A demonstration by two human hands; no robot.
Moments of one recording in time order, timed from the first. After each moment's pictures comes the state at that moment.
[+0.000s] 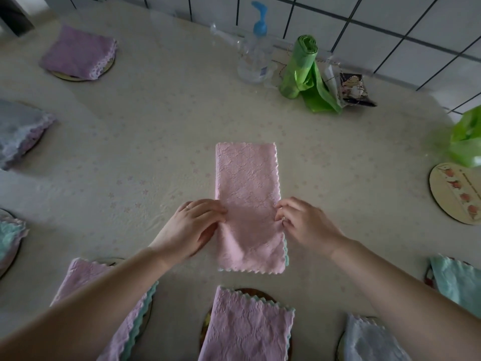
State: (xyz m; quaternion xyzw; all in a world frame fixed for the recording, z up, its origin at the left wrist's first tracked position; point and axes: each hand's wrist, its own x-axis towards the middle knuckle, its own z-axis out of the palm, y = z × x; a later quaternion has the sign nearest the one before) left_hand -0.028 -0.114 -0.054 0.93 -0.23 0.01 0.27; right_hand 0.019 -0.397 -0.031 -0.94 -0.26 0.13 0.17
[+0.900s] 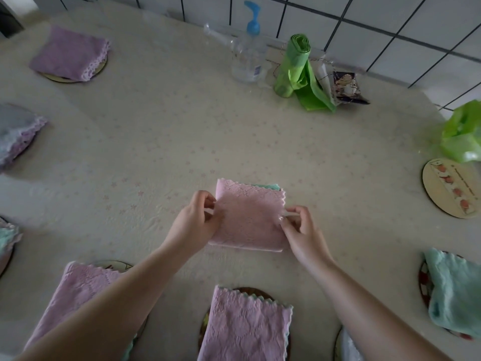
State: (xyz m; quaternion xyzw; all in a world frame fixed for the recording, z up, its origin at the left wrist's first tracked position) left_hand -0.020 -0.149 -0.031 0.88 0.09 -0.14 0.45; right_hand -0.021 -0.378 -0.036 -0.86 0.14 0.14 0.46
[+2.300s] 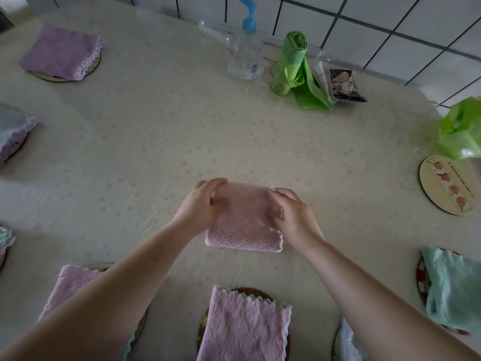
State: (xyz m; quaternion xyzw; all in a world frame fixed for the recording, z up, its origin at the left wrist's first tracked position) left_hand 0.018 -0.152 -0.046 0.88 0.05 -0.16 0.45; right_hand 0.010 -0.374 -0.035 -0.94 -0.06 0.11 0.30
